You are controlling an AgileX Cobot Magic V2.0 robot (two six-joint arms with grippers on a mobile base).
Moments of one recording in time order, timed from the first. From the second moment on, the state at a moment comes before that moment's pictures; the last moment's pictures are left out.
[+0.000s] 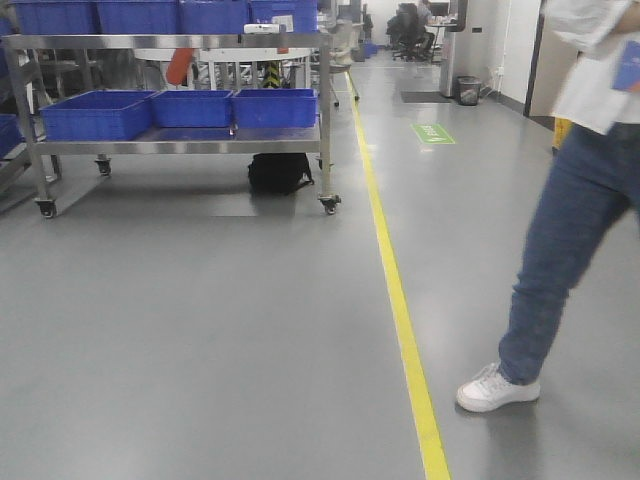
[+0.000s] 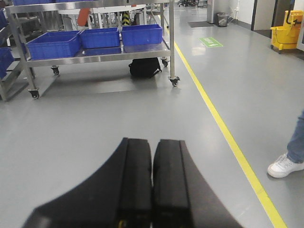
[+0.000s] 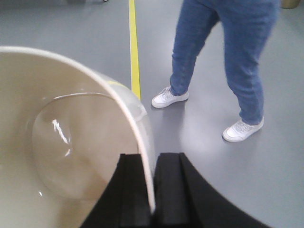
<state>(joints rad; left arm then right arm) -0.13 -0.01 0.01 0.00 0.16 0.04 -0.04 0.36 -0.57 -0.07 0.73 0.16</state>
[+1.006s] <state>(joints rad) -0.13 -0.01 0.01 0.00 0.16 0.04 -0.04 0.36 -0.57 -0.07 0.73 0.16</state>
